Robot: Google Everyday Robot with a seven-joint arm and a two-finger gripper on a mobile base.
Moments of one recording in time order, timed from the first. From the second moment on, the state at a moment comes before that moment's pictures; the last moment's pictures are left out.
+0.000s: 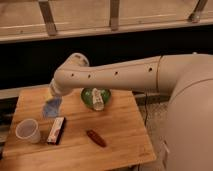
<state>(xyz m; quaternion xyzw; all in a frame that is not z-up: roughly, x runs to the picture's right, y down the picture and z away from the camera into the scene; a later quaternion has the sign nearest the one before) -0.236 0.028 0.678 -0.29 -0.13 0.52 0.79</state>
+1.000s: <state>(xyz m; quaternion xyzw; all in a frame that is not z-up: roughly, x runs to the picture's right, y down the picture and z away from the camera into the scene) -0.348 0.007 0.644 -0.27 -0.36 0.39 0.80</state>
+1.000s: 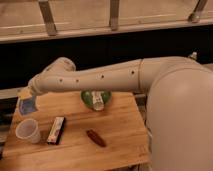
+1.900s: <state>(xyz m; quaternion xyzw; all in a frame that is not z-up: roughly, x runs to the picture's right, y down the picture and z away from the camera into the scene) -0.363 0.033 0.640 -0.32 -0.45 0.34 0.76</state>
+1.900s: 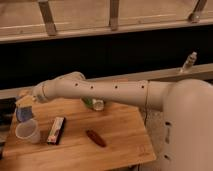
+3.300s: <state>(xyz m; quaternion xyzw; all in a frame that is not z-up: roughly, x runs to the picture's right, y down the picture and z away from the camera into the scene) -0.393 0.087 0.676 -0.37 -0.51 0.32 0.71</state>
